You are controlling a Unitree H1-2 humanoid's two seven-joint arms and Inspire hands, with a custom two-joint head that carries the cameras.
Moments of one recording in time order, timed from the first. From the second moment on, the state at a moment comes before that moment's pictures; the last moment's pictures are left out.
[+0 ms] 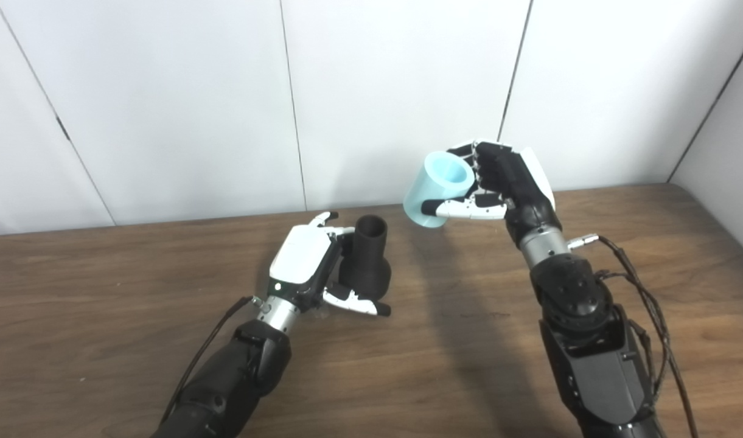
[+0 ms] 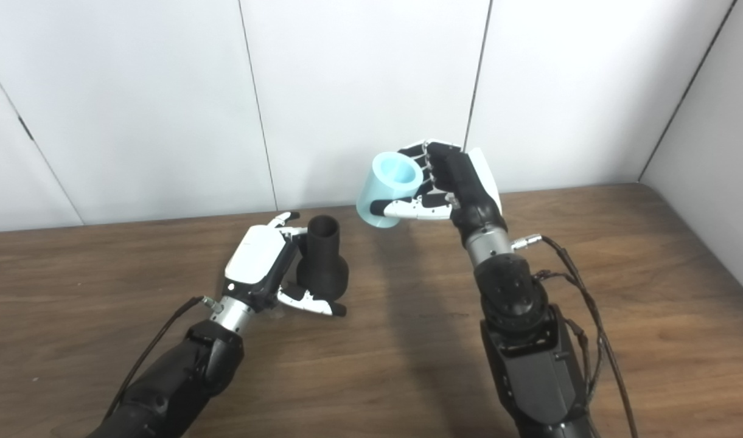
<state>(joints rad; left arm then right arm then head) -0.72 0.08 -0.61 0.97 0.80 -0.45 0.63 -0.41 -0.18 -0.03 -0.25 -0.21 0.39 0.00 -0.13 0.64</state>
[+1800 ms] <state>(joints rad) -0.72 0.07 -0.59 0.98 0.85 -0.45 0.62 -0.46 -0.13 0.02 -0.28 -0.22 0.46 0.05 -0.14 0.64</state>
